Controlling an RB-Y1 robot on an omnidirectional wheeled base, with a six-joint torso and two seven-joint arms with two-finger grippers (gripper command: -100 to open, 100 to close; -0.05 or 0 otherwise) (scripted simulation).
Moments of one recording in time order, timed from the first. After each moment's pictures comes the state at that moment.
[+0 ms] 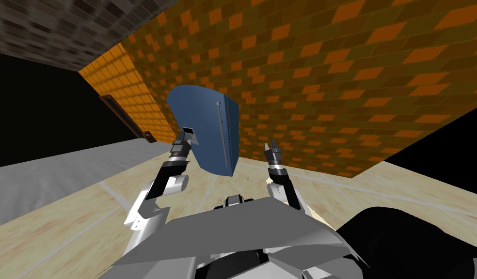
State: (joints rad) left arm 0.07 0.18 0.14 -2.20 -0.06 -0.04 0.00; right arm 0.48 -0.01 -0.01 -2.33 0.03 -0.39 -0.11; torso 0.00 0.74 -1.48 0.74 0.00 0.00
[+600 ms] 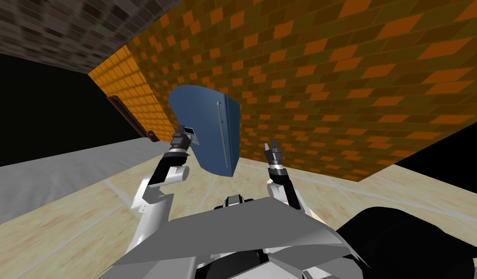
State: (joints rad) left arm -0.09 0.18 0.18 -2.19 -0.05 0.13 0.00; right arm 0.48 -0.01 -0.01 -2.33 0.03 -0.39 -0.11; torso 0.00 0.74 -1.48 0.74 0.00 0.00
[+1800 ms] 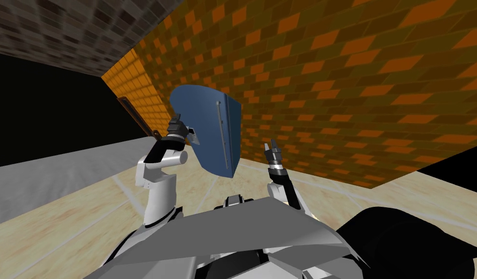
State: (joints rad) left arm -0.37 0.21 0.27 -2.15 -0.03 0.41 0.03; right arm 0.48 -0.01 -0.01 -2.33 0.03 -0.39 -0.11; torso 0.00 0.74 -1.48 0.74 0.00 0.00
